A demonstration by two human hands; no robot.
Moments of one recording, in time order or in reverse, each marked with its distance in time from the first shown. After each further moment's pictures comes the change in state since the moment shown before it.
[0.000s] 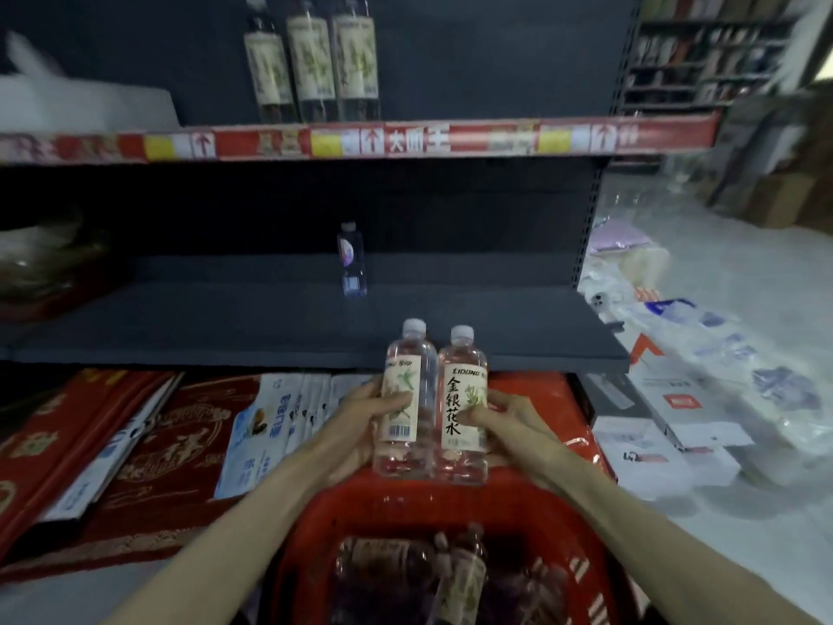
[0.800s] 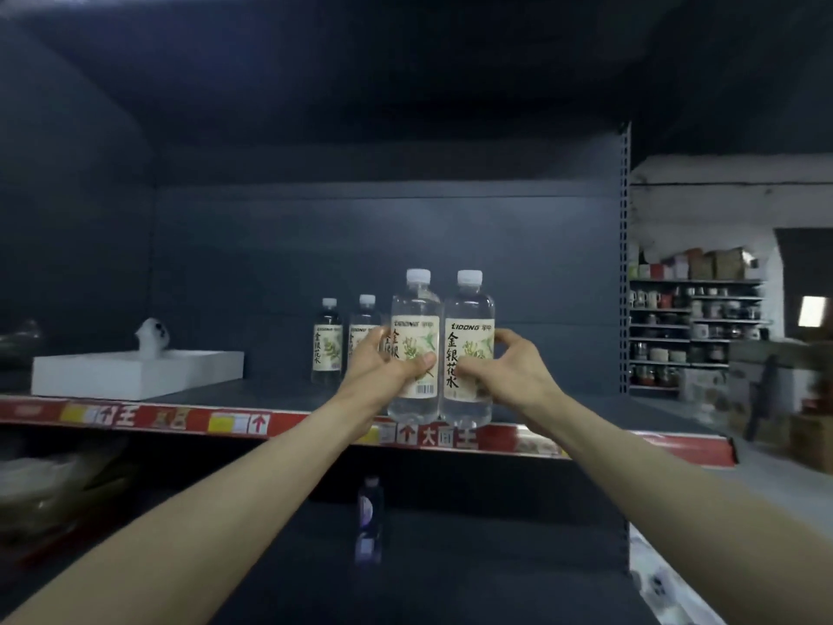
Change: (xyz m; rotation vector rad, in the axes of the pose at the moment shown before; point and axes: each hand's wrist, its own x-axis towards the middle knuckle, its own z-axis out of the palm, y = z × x) left_hand 0.047 0.354 0.059 0.307 0.230 0.771; right_hand 0.081 -0.378 -0.028 -0.213 0.329 -0.702
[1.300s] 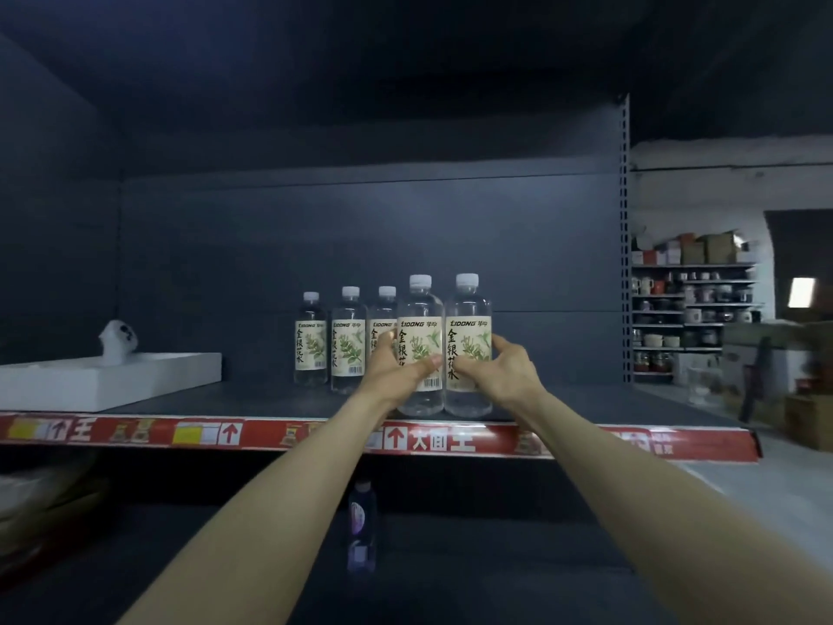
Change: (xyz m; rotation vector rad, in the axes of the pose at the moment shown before) left_hand 0.061 -0.046 0.031 0.212 0.002 -0.037; right_hand 0.056 0.057 0.010 -0.092 0.087 0.024
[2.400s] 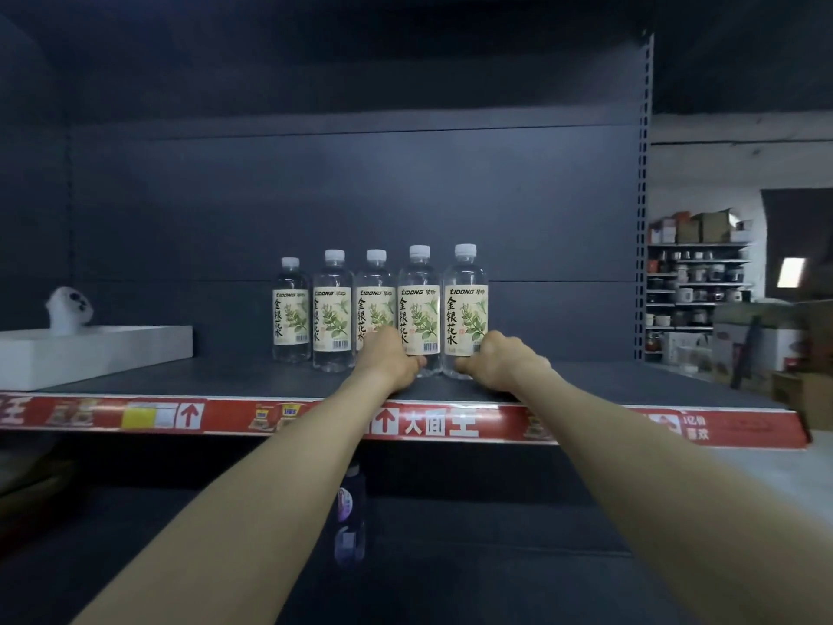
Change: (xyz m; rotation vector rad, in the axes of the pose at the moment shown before) left_hand 0.067 -0.051 0.015 0.637 0.042 -0.054; right_hand 0.049 0.031 0.017 -0.771 -0.174 0.187
